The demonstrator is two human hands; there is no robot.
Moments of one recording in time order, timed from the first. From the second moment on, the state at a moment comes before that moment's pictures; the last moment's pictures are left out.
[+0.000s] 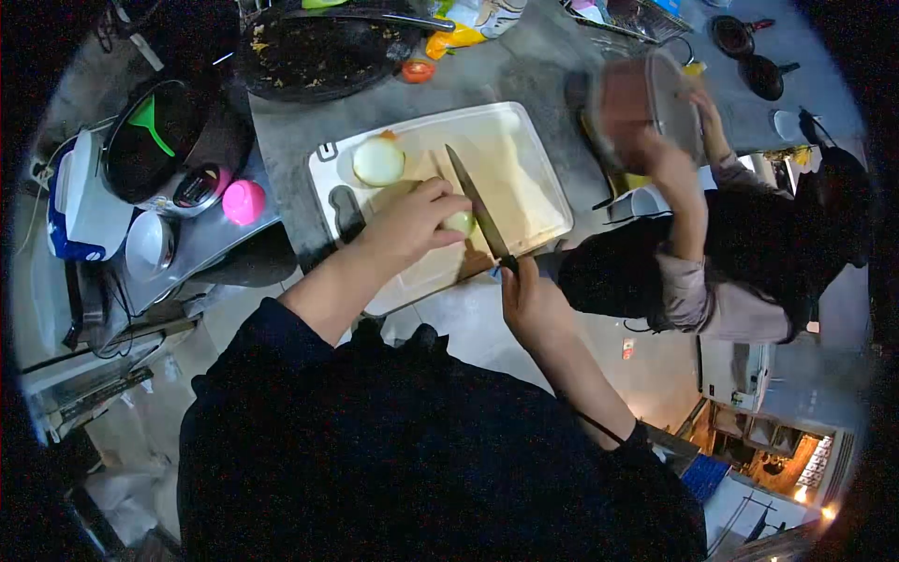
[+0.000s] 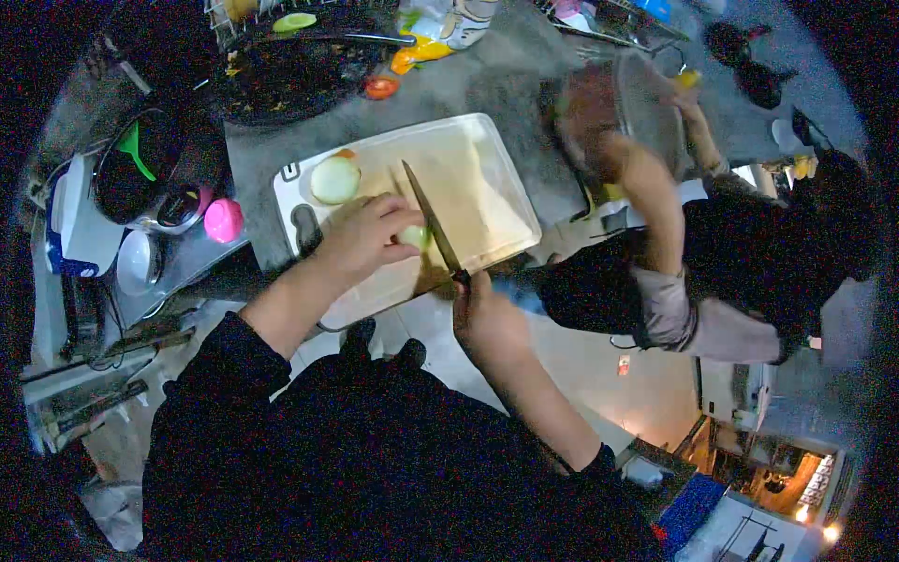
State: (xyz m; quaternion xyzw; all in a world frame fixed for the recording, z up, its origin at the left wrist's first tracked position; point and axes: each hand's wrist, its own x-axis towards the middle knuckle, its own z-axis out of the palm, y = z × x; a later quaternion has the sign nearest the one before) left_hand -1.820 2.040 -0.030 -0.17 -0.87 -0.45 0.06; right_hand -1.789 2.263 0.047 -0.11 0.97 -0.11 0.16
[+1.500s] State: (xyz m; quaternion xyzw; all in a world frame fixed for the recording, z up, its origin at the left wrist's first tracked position) left_hand -1.815 2.045 -0.024 -0.17 -0.89 -0.40 0.12; right_hand -1.799 2.244 0.027 -0.12 0.97 -0.14 0.14
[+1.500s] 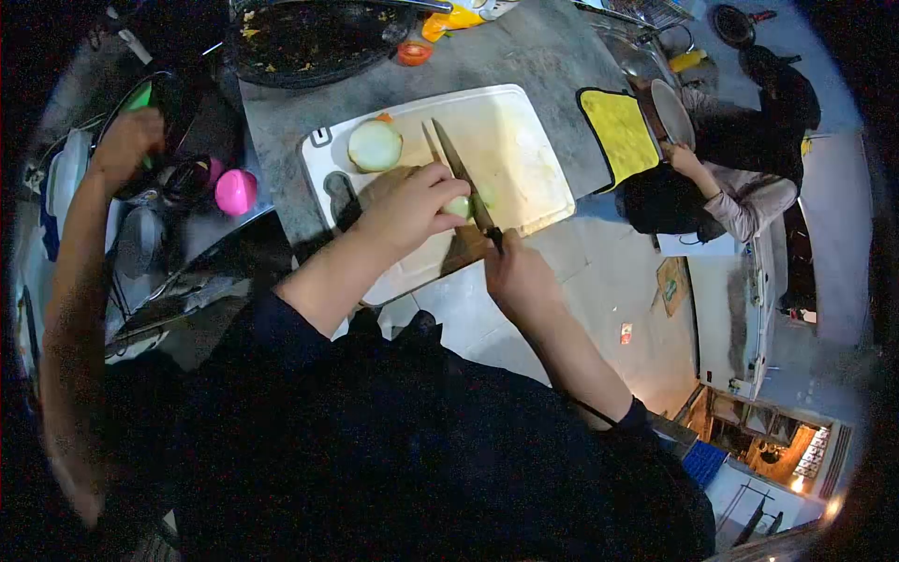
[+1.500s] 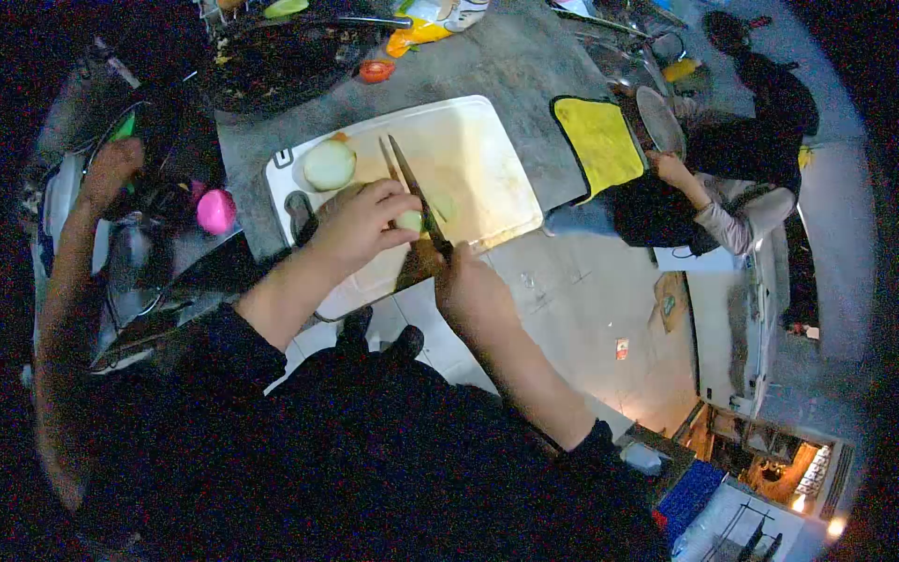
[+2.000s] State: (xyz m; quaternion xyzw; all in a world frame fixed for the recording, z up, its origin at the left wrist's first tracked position) left_hand -1.817 2.033 -0.023 -0.20 -0.89 -0.40 0.08; right_hand -1.814 2.264 0.010 -0.14 0.96 -0.21 0.12
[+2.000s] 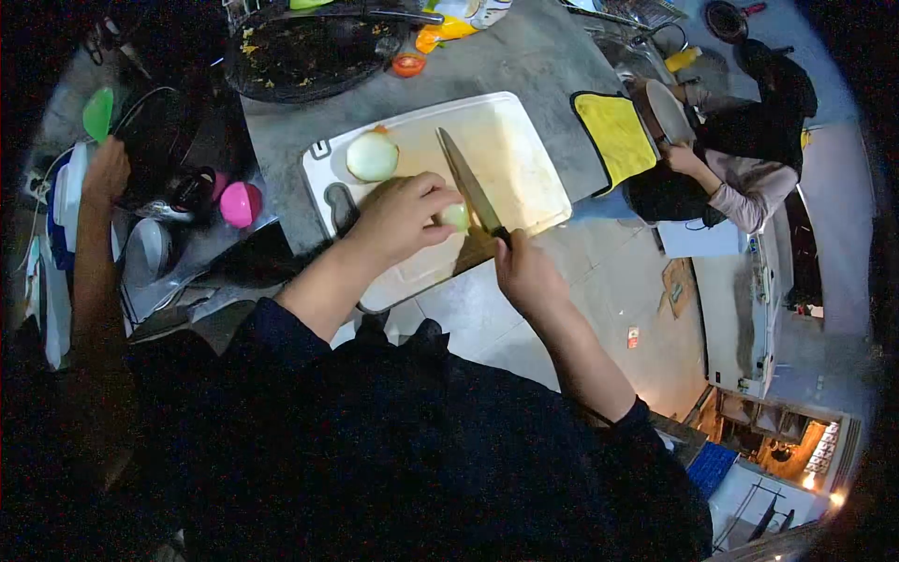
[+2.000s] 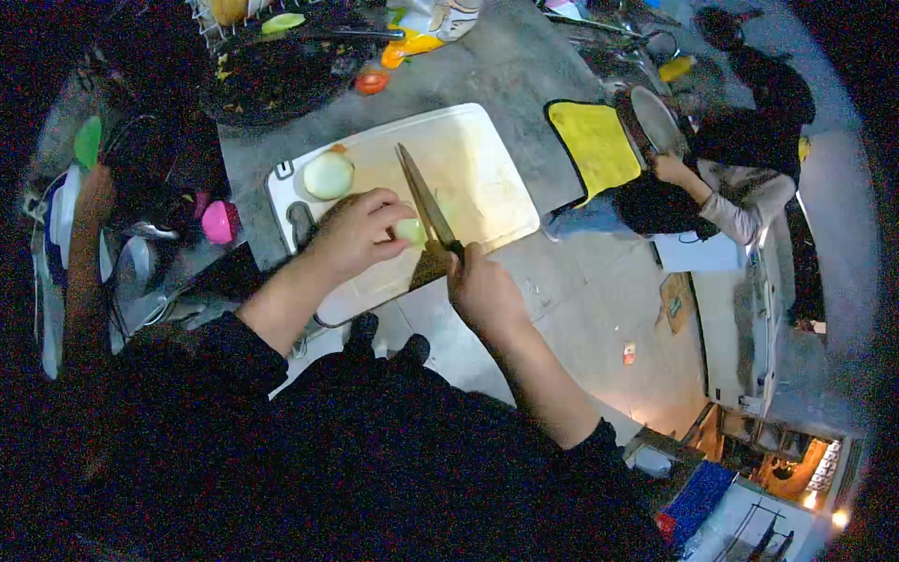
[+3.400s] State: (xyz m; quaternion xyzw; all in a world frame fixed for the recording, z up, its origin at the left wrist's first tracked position) left_hand -1.817 2.036 -0.034 -0.20 -0.88 -0.40 0.18; right_hand -1.790 2.249 0.054 -0.09 0.96 -0.12 0.22
